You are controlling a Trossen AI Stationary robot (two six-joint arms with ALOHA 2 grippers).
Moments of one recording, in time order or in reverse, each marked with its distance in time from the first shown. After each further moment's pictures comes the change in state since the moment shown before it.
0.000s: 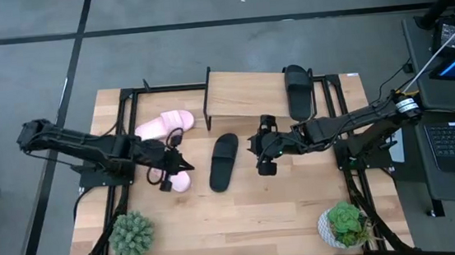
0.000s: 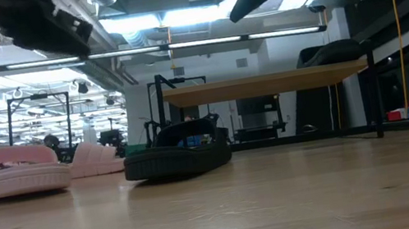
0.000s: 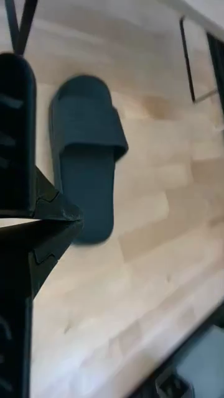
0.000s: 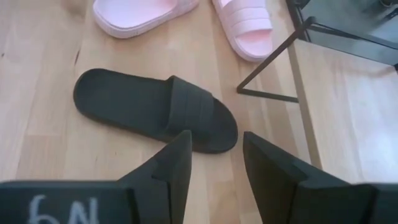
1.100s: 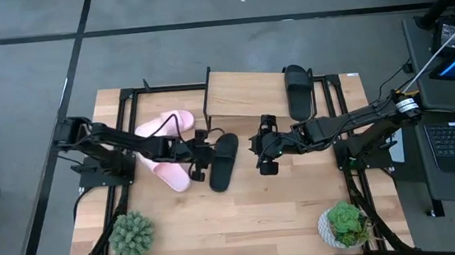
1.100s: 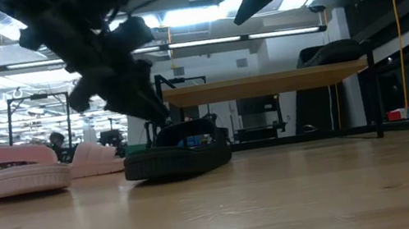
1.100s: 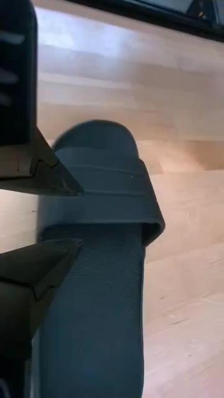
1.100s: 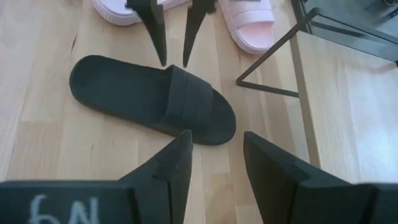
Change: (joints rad) left arm 0.131 0.557 0.130 0.245 -0.172 0.186; right arm -0.006 0.000 0.000 -0.035 -0.002 -0.021
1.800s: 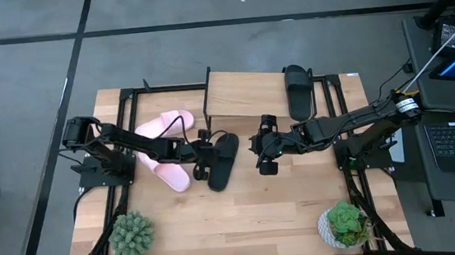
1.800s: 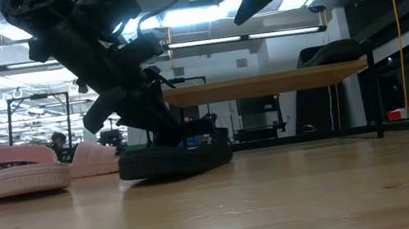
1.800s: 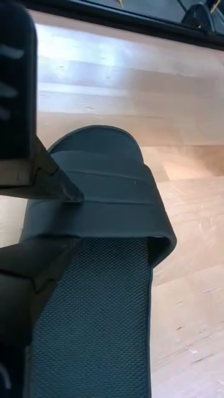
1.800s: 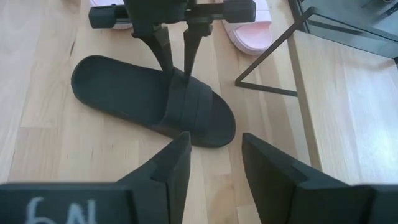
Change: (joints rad) left arm 0.009 0.091 0.000 0.084 -0.061 0.069; right arm 0.000 0.000 0.000 0.000 0.000 0.026
